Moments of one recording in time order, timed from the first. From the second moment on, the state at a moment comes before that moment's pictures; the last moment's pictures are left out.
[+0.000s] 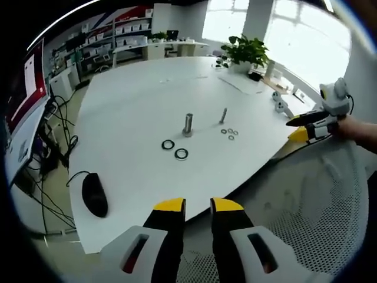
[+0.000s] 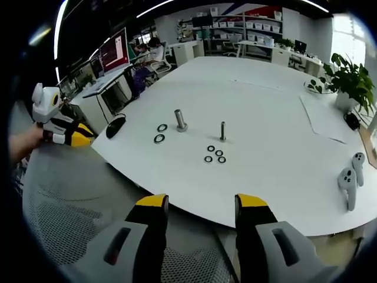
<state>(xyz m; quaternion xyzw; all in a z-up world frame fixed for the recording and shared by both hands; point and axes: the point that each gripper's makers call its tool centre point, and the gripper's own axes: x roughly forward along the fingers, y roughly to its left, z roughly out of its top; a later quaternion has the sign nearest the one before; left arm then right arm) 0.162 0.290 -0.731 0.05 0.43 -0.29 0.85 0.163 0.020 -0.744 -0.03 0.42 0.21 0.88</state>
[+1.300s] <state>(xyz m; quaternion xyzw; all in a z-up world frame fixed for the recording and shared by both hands) 0.256 0.238 -0.813 0.08 0.51 -0.28 0.81 0.165 0.014 -0.743 -0.02 0.42 0.19 0.89</state>
